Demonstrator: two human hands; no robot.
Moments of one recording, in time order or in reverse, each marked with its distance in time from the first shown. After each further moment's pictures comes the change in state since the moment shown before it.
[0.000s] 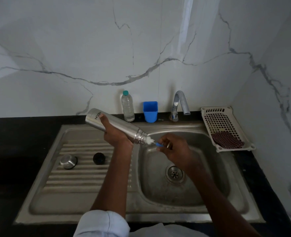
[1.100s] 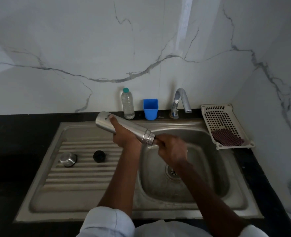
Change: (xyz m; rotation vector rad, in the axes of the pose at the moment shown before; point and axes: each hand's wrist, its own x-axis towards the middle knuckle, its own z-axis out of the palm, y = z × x) left_hand -0.002 -0.017 0.001 0.100 0.137 -0.069; right_hand 0.004 0.003 0.025 -0.315 0.187 -0.082
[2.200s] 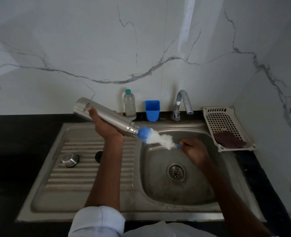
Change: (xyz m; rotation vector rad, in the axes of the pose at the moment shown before) left_hand 0.009 0.052 -0.004 -0.212 -0.344 0.145; right_hand 0.000 0.031 -0.048 0.121 -0.243 0.265
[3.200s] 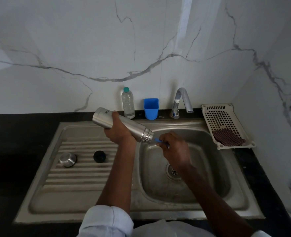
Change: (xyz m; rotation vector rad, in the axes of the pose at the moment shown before) left_hand -0.002 -0.041 0.001 0.237 0.302 -0.059; right_hand 0.002 -0.030 0.059 -0.069 0.314 -0.305
